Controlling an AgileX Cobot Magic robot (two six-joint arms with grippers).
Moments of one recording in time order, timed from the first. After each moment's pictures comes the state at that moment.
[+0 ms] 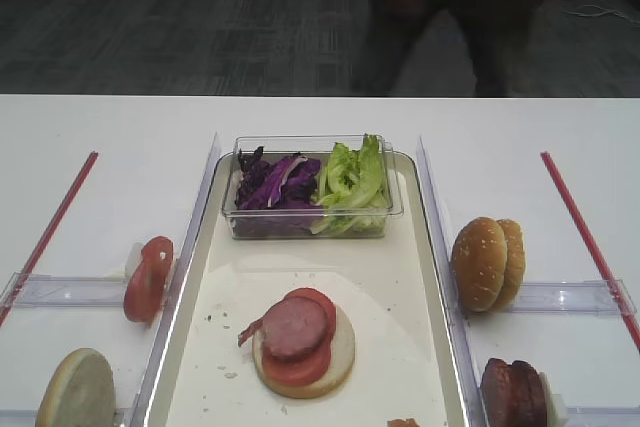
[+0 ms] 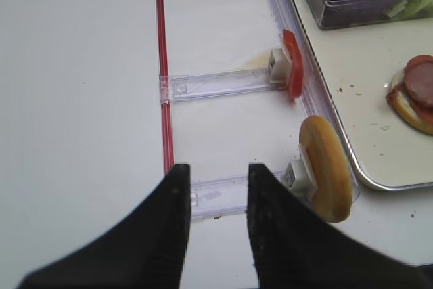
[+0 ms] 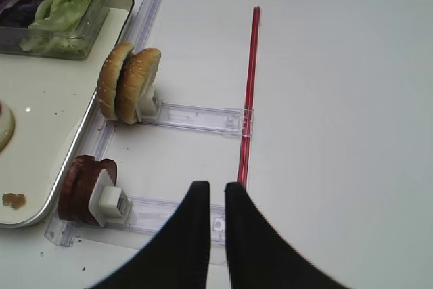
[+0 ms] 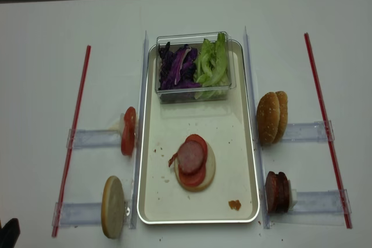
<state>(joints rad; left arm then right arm) -0.13 -0.02 -0.48 0.04 1.18 -0.05 0.09 -0.02 -0.47 0.05 1.13 -0.05</state>
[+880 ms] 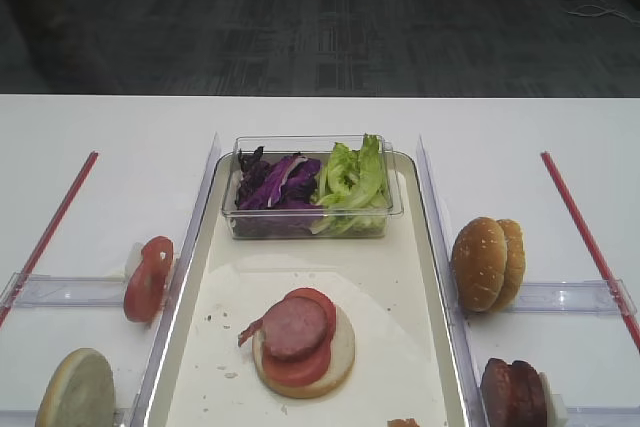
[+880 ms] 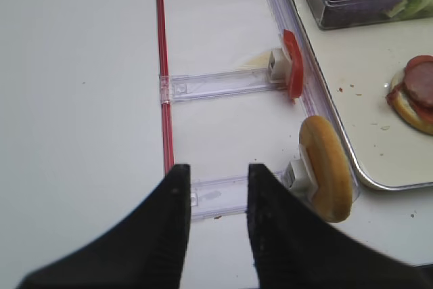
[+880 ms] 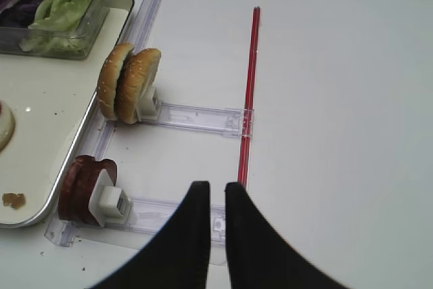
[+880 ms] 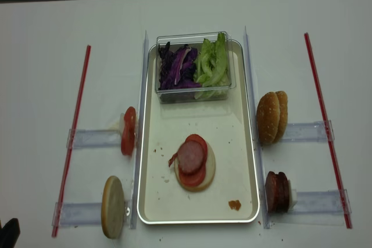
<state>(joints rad) -0.13 -0.02 -0.48 0.04 1.18 -0.05 0.08 -0.02 -0.47 0.05 1.13 -0.05</state>
